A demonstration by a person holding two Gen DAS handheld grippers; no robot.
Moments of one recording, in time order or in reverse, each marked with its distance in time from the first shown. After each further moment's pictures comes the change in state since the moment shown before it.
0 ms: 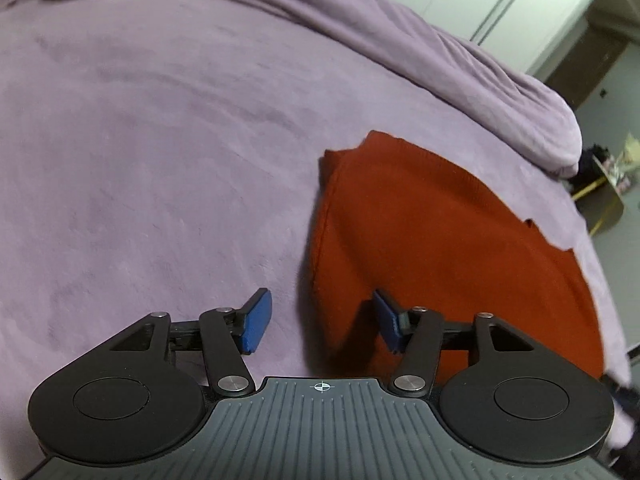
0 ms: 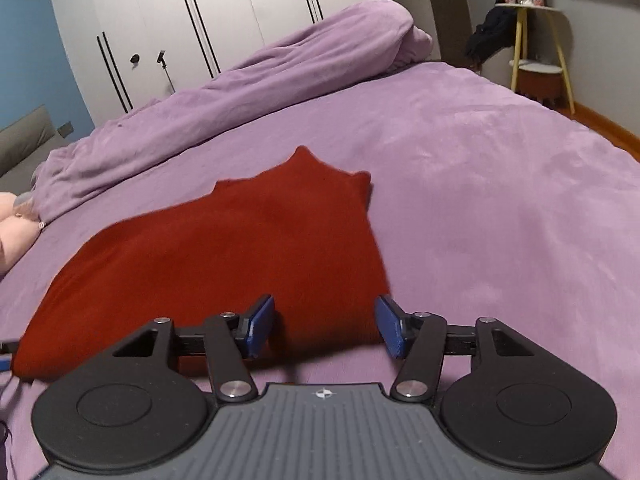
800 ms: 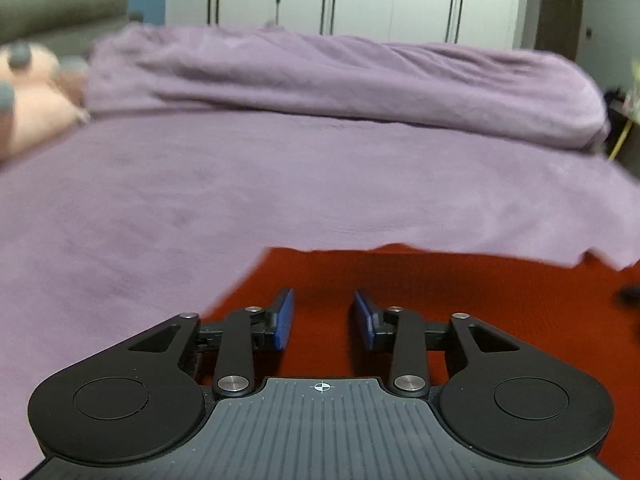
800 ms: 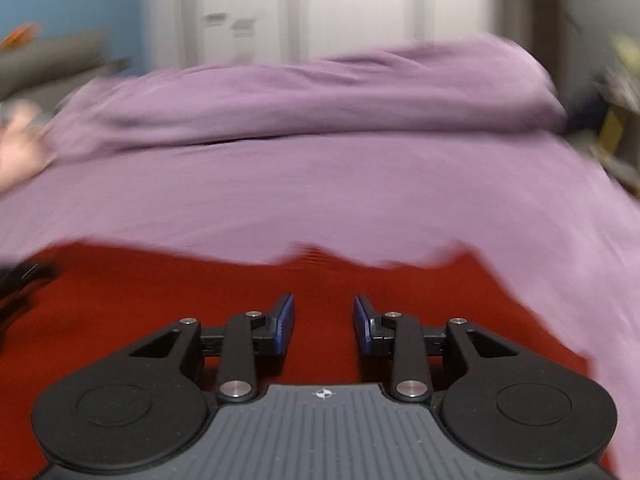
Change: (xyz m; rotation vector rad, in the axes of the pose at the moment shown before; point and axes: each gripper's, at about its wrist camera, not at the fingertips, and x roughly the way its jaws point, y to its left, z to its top) left arm 0.128 -0.120 0.054 0.371 -0.237 0.255; right arm 0.172 0.099 0.083 -0.262 -0.030 0.042
